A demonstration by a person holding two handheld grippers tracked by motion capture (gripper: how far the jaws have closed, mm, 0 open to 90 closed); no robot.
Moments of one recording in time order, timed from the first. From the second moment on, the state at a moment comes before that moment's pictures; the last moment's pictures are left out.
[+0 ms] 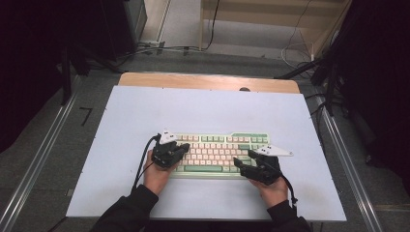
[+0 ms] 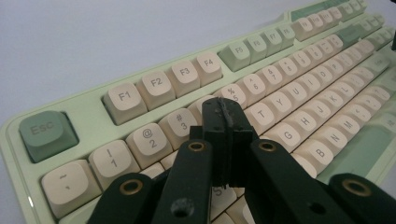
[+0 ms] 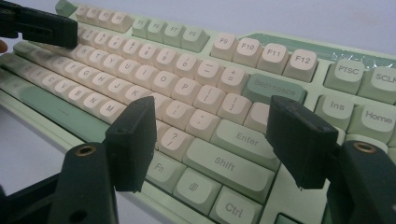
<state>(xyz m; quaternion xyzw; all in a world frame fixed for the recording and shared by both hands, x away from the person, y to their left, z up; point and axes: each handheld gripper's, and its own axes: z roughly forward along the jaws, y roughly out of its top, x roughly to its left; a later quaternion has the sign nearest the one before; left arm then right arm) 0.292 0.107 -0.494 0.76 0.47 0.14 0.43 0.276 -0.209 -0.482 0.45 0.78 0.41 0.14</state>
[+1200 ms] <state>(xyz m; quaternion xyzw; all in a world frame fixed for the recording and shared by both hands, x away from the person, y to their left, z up) 0.260 0.147 -0.482 0.69 0.52 0.21 0.46 0.289 -0.172 -0.481 0.40 0.80 0.42 0.12</state>
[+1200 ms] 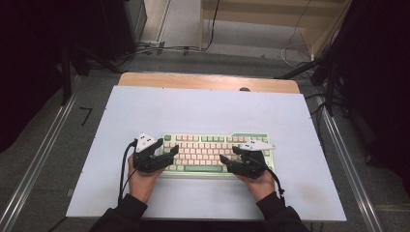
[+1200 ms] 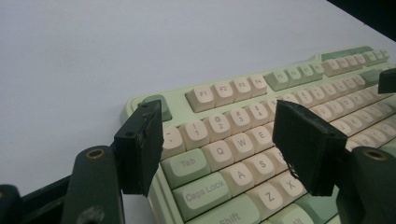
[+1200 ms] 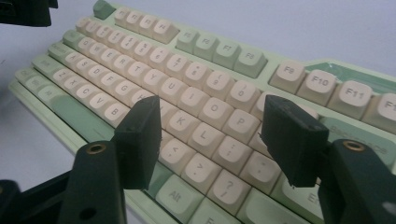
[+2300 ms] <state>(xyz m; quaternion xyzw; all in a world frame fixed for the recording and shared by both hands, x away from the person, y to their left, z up) 0.244 0.164 -0.485 0.67 0.55 0.22 0.45 0.290 -0.138 -0.486 0.34 0.84 0.42 0.08</state>
